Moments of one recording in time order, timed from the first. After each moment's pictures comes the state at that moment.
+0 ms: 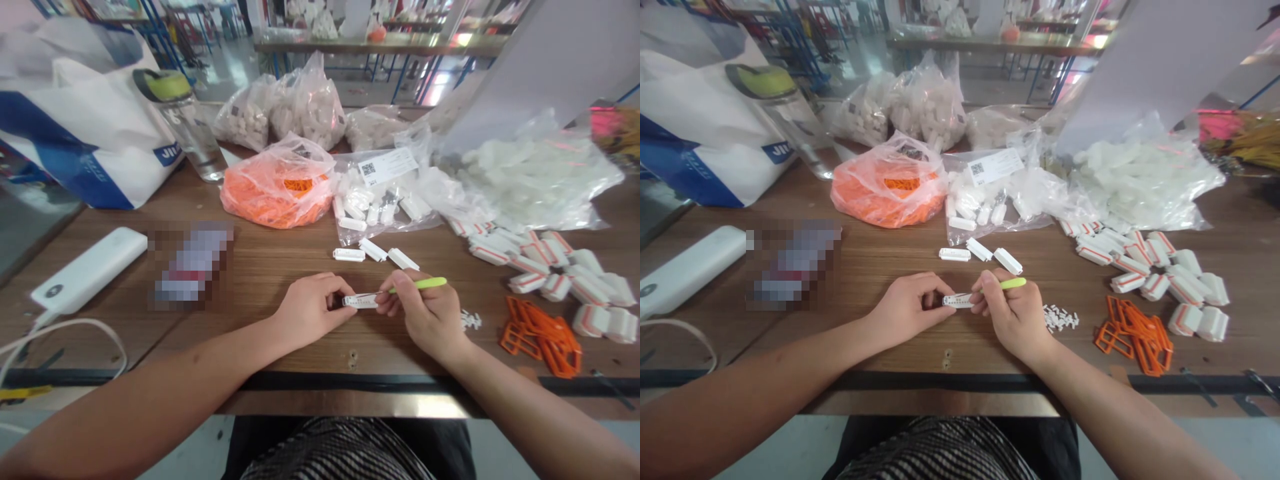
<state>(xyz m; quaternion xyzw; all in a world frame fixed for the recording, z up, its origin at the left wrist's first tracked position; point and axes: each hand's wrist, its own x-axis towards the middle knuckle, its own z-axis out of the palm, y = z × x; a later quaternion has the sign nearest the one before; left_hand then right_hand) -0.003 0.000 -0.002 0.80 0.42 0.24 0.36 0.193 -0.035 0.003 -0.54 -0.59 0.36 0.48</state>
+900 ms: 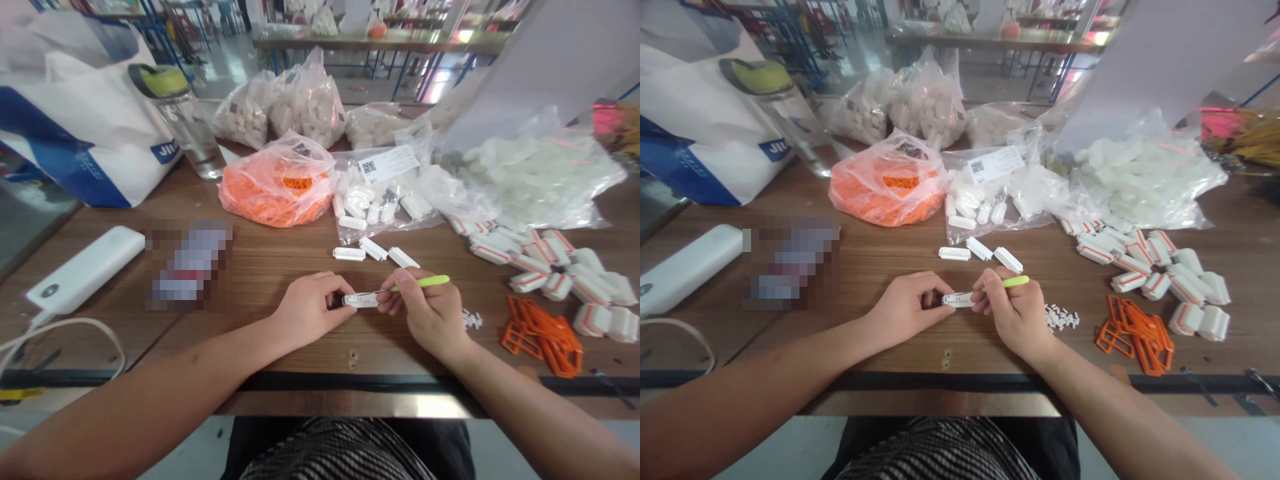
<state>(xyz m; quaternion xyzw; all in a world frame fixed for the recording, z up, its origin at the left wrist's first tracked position) -0.003 0.002 -0.002 0.80 0.41 0.24 0.35 0.195 -0.034 -0.001 -0.53 -0.57 0.38 0.50</state>
